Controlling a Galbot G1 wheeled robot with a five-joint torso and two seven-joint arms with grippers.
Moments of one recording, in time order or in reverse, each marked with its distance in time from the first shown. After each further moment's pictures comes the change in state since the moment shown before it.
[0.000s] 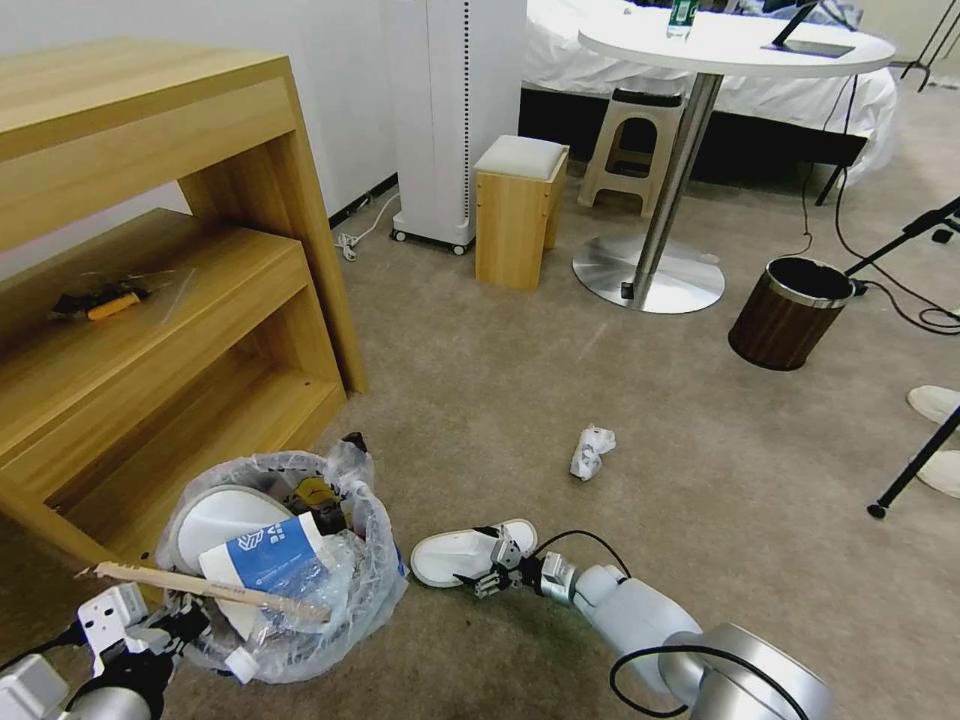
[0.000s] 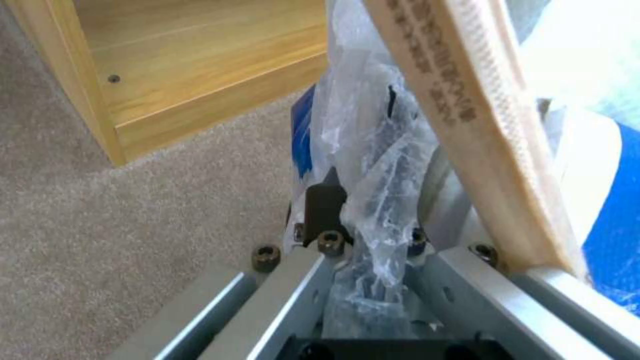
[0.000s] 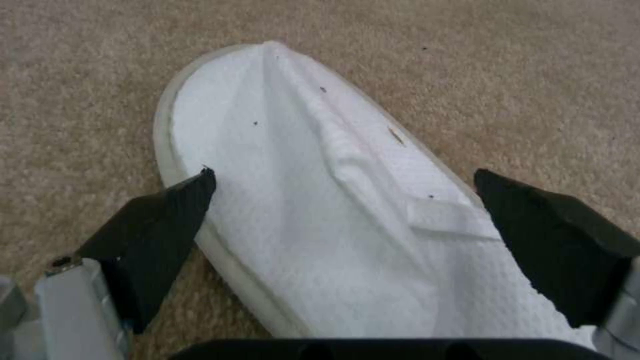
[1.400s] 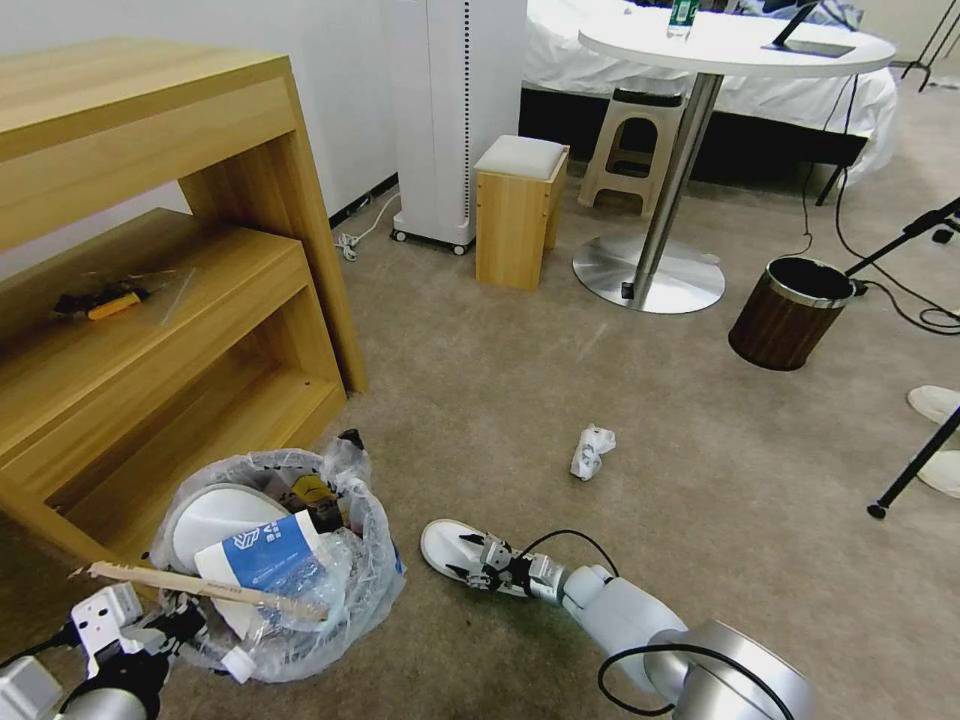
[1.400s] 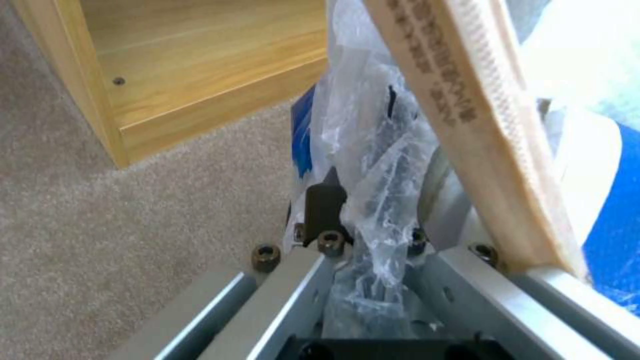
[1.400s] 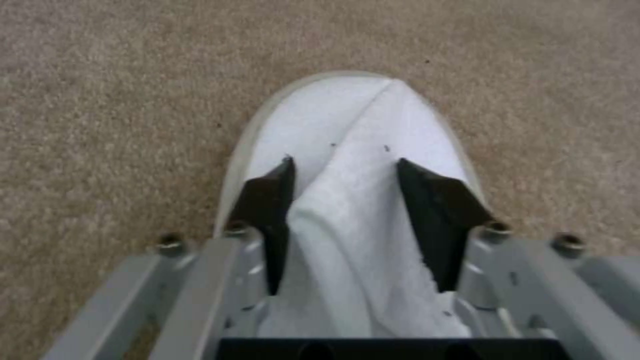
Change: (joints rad) left arm 0.006 0.000 -0.002 -0.011 -0.005 -0.012 -0.008; right arm 0.007 0.037 0.020 -0.033 -0.086 0.000 0.065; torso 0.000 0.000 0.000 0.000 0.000
